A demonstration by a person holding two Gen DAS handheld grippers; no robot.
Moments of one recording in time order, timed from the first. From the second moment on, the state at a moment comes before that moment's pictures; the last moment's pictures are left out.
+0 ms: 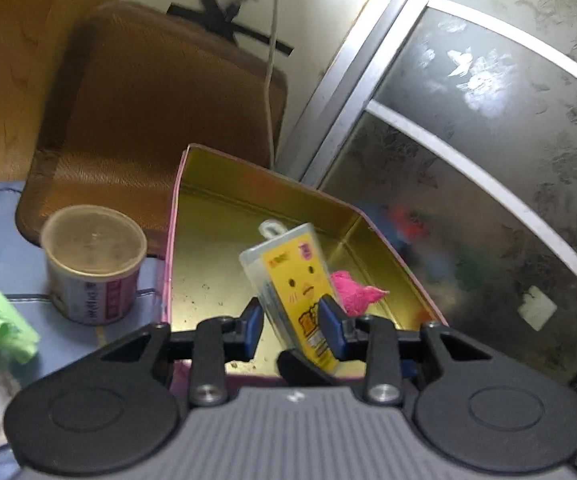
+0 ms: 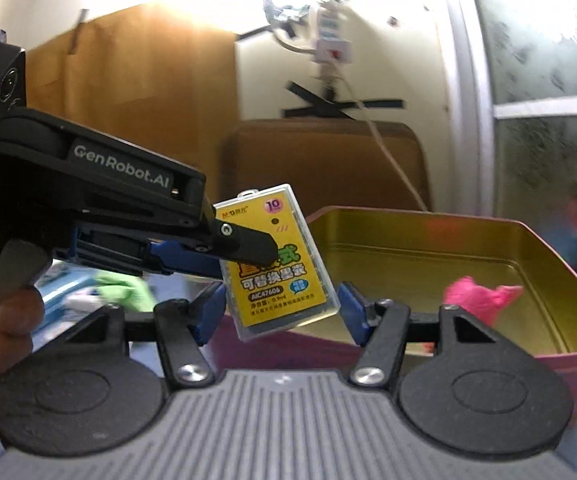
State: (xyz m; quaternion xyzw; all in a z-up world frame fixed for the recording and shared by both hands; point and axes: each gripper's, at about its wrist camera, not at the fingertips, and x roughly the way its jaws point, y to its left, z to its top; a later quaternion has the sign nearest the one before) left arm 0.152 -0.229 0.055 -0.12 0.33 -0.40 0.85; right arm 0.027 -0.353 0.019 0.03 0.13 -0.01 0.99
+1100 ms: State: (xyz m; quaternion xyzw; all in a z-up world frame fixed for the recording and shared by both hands) left arm 0.095 -0.005 0.000 -0.14 0.26 -0.21 0.93; right arm 0.131 -0.227 0.017 -0.02 0.23 0.16 0.96
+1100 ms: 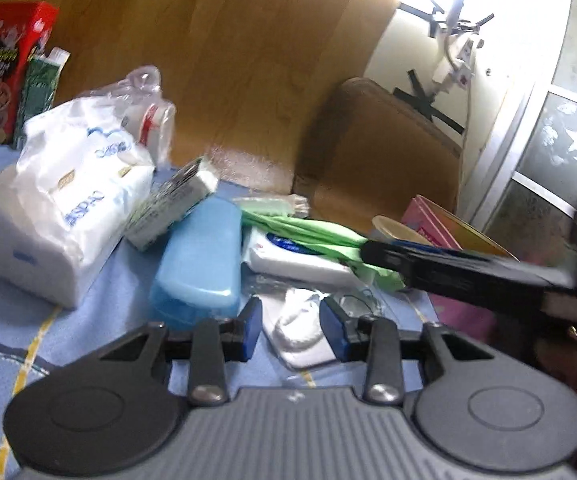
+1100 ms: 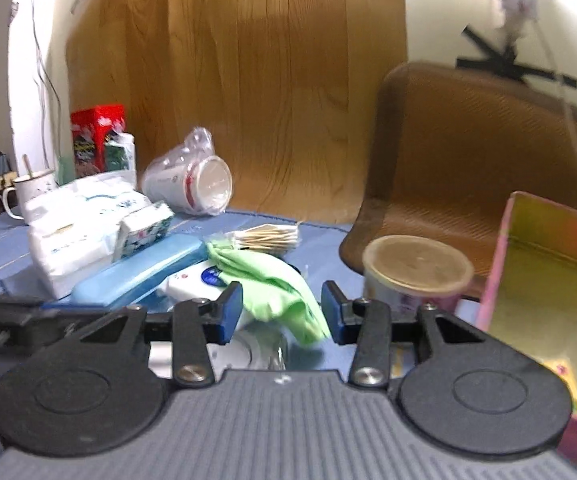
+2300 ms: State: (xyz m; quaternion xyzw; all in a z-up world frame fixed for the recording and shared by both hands) left arm 0.064 -0.043 0.003 -0.16 0.32 -0.31 0.88; right arm 0.009 -0.256 -0.001 0.00 0.25 0.18 0.95
